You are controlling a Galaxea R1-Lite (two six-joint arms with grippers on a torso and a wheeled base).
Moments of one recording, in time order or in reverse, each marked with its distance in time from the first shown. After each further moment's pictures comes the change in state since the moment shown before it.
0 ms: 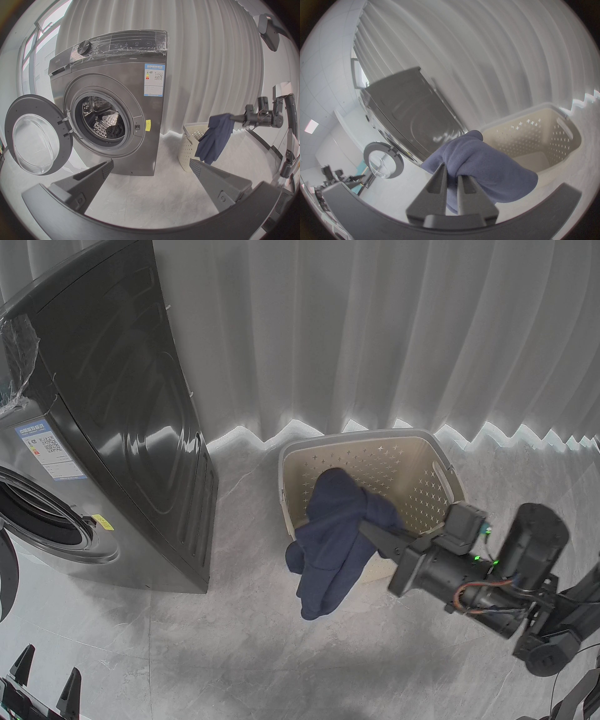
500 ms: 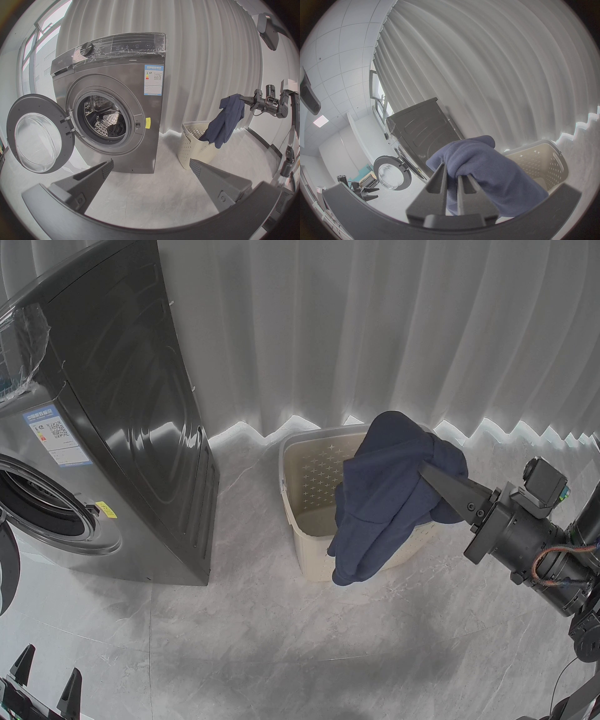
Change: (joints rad) left arm 0.000 0.000 0.000 0.000 -0.003 0.006; right arm -0.065 -0.269 0.034 0.037 0.088 -0.063
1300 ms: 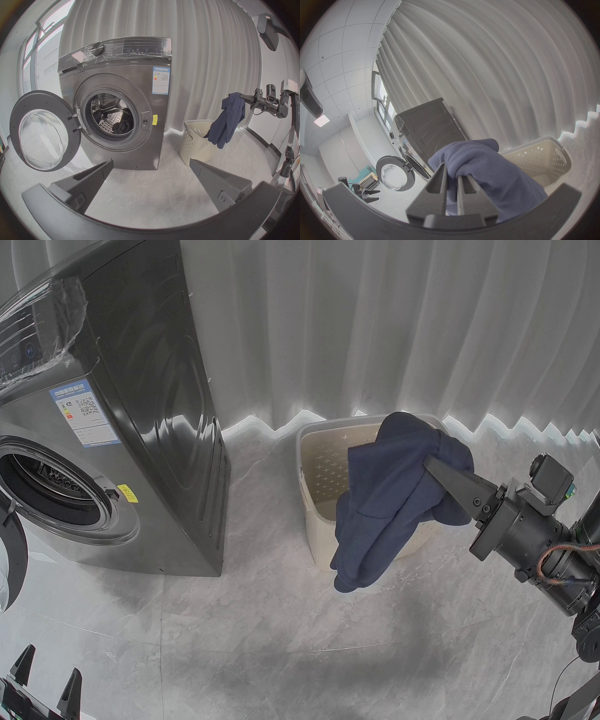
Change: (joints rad) left arm -0.001 0.000 0.000 0.000 -0.003 -0.003; right arm 0.005 -0.015 0.000 -0.012 -0.007 -0.002
